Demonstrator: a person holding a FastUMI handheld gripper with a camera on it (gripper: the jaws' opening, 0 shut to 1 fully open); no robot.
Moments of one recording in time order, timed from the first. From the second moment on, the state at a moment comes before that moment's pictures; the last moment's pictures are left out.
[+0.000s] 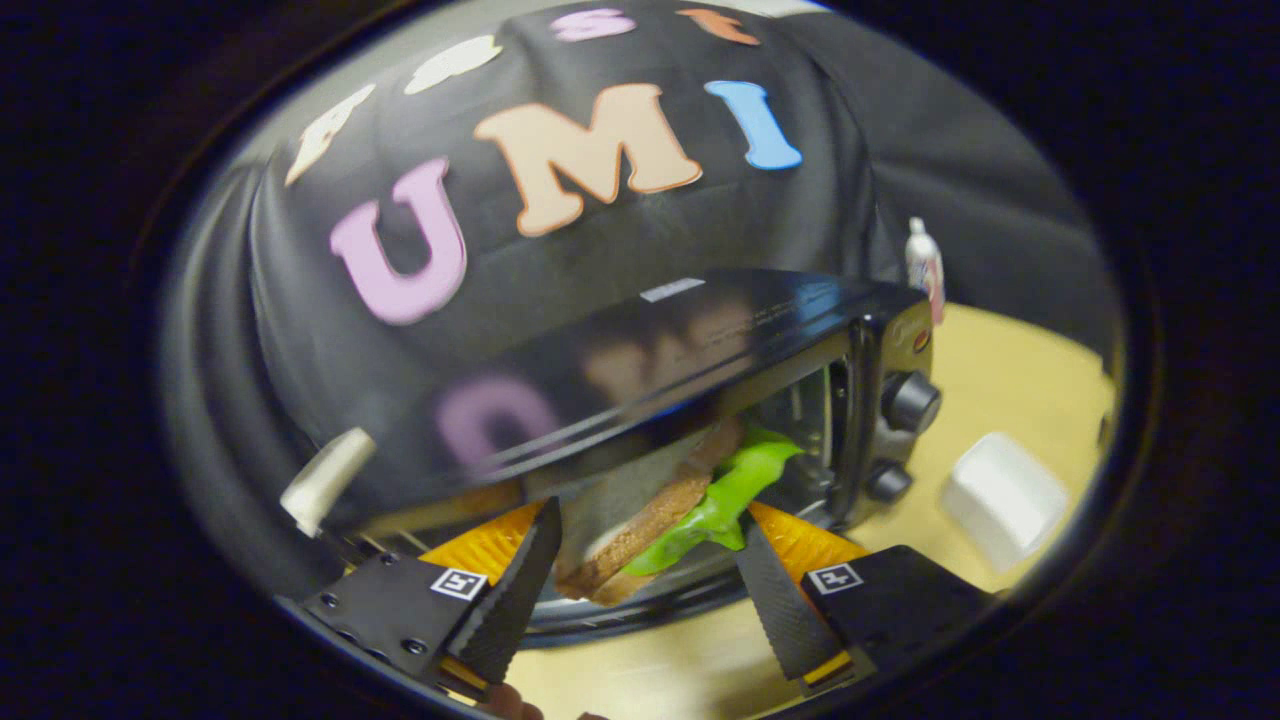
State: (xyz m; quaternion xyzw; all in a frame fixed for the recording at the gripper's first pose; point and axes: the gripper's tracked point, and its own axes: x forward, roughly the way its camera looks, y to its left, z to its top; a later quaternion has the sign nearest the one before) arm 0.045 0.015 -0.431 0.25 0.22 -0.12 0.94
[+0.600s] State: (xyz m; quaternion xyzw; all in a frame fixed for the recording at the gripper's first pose) arm 0.017 -0.039 -0.426 0.47 0.15 -0.17 0.85
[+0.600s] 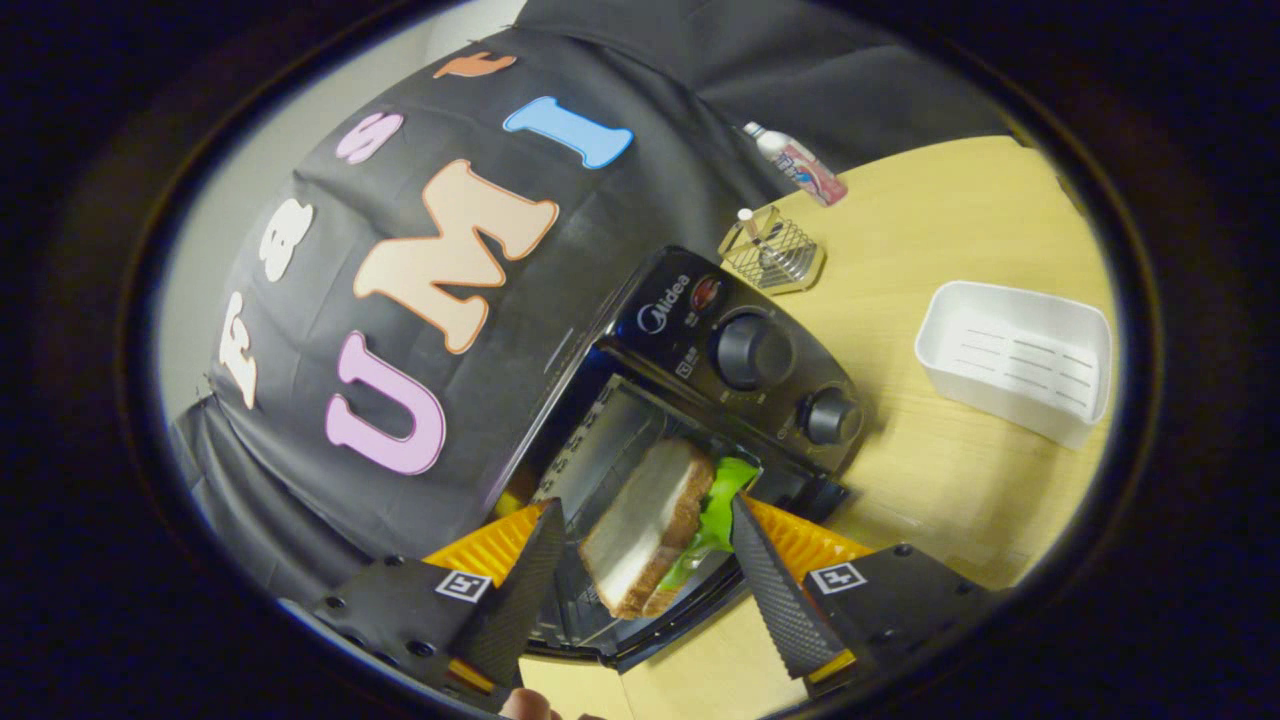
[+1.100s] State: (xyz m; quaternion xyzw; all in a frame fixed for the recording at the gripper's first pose) arm -0.038 -0.031 -0.394 0.36 0.18 -0.15 0.90
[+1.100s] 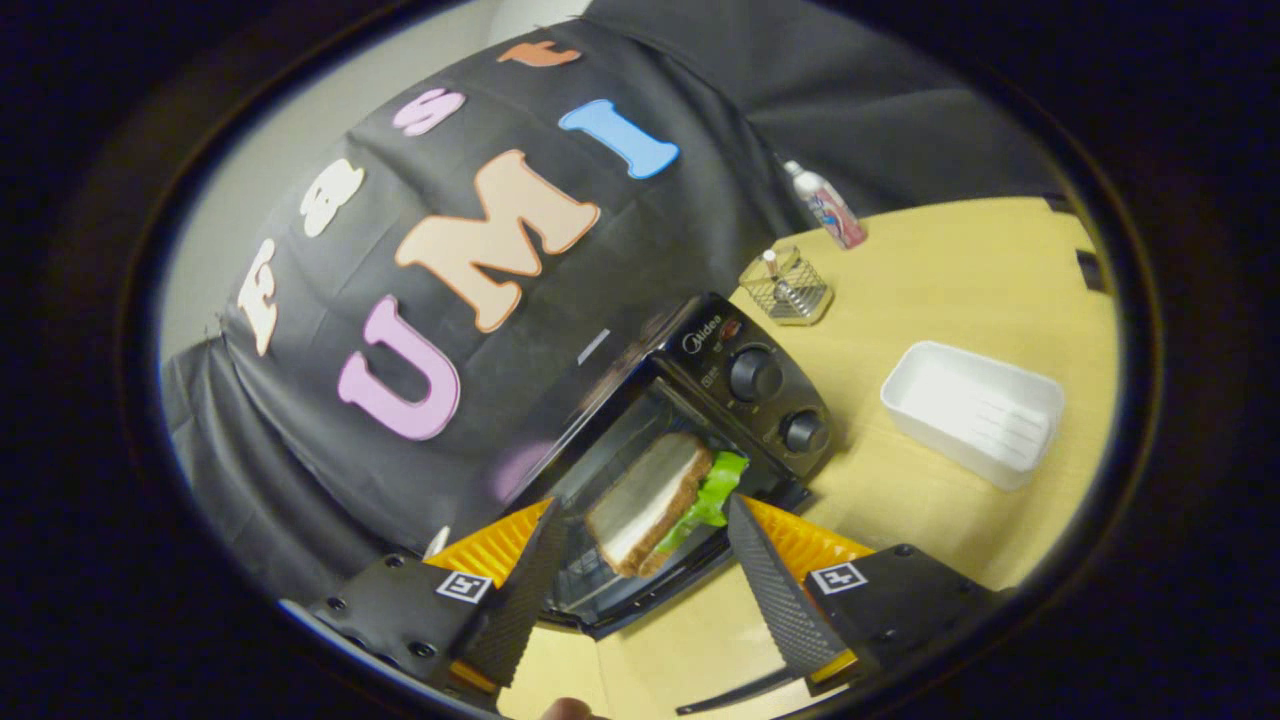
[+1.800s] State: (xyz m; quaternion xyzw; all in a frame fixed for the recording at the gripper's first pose) arm -0.170 0.010 -0.420 0.01 0.32 -0.15 0.94
